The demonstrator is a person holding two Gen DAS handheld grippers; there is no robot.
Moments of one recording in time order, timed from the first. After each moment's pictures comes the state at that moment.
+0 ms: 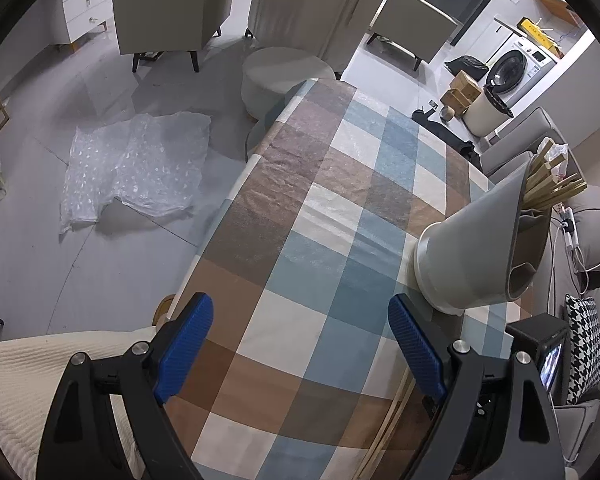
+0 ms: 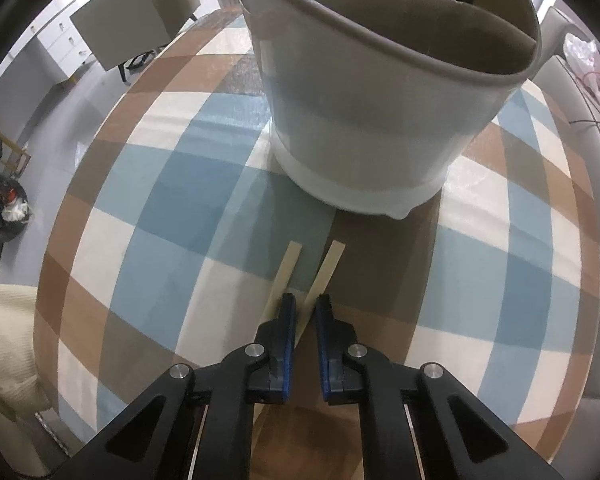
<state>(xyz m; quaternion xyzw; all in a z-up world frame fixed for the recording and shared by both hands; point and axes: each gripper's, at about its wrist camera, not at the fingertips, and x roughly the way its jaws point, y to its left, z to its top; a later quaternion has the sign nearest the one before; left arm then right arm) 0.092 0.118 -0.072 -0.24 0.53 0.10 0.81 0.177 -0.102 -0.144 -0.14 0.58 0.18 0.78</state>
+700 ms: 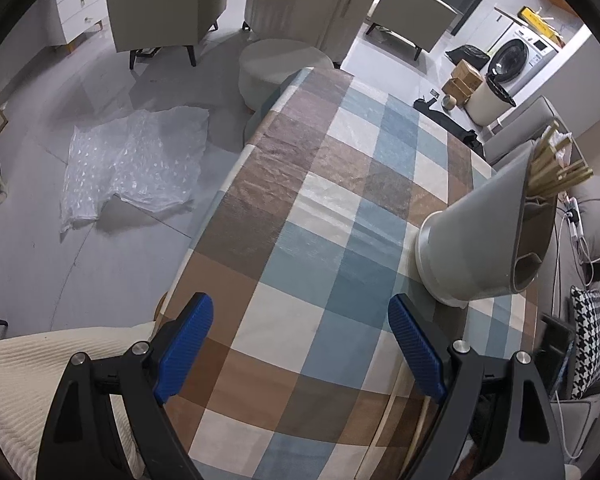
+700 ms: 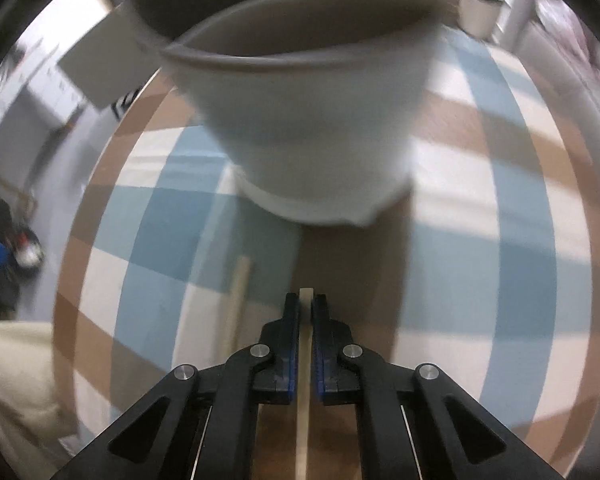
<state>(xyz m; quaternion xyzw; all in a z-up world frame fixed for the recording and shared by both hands) 0.098 0.106 -0.075 -0.22 0.54 0.09 0.80 0.171 -0.147 -0.146 -0.03 0.58 0.17 0.80</state>
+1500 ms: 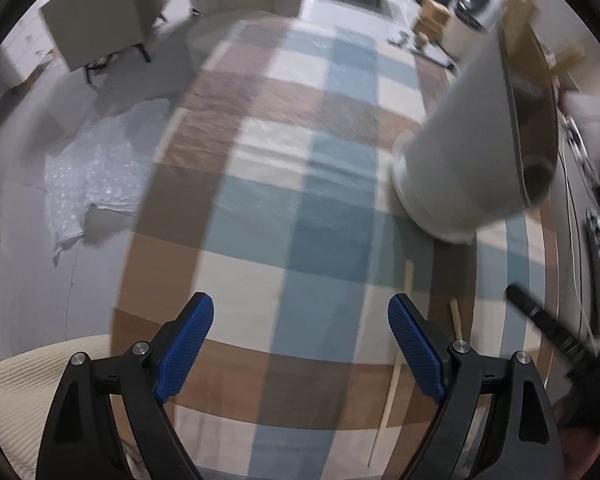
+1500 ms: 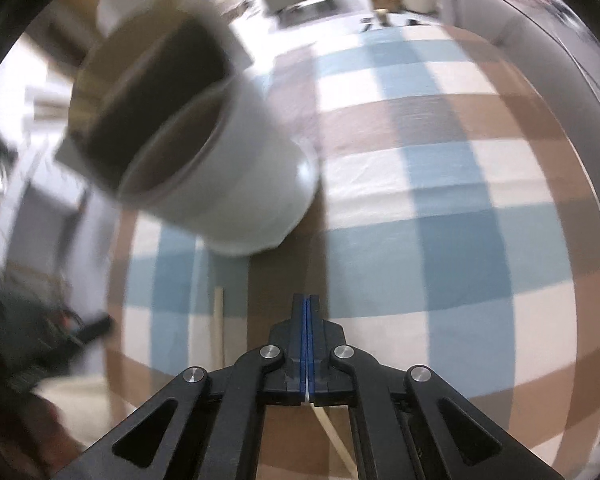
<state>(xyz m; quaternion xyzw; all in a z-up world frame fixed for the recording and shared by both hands) 0.105 0.046 -0.107 -0.13 0.61 0.03 0.78 0.183 -0.231 -0.110 0.12 0.55 0.14 0.81</state>
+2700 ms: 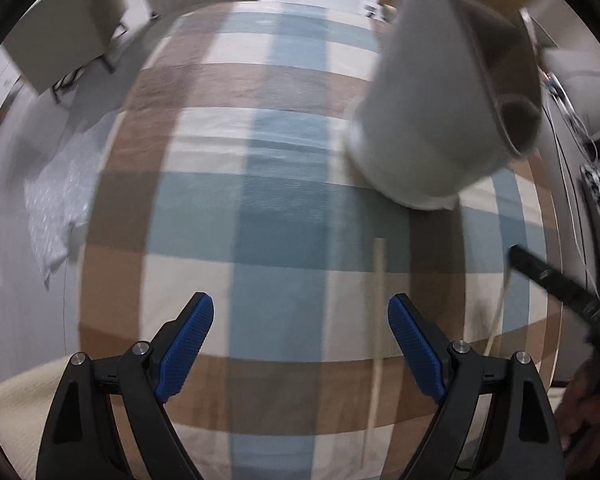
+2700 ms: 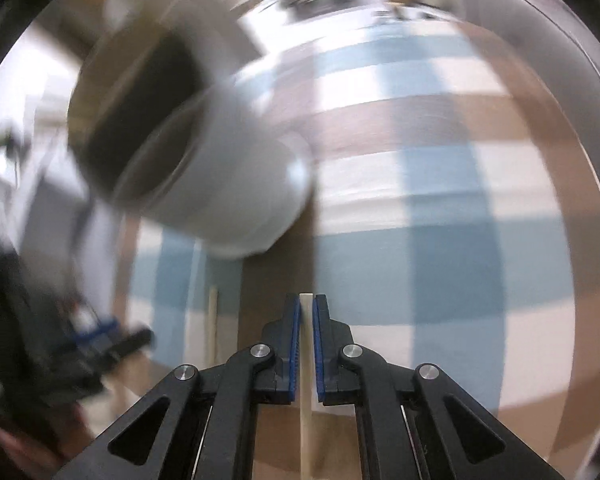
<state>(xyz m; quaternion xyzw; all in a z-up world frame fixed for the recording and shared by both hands) 0.112 0.014 -0.118 -0.09 0.62 -0.01 0.78 0.185 -0.220 -0.115 0.15 0.56 0.16 0.80</state>
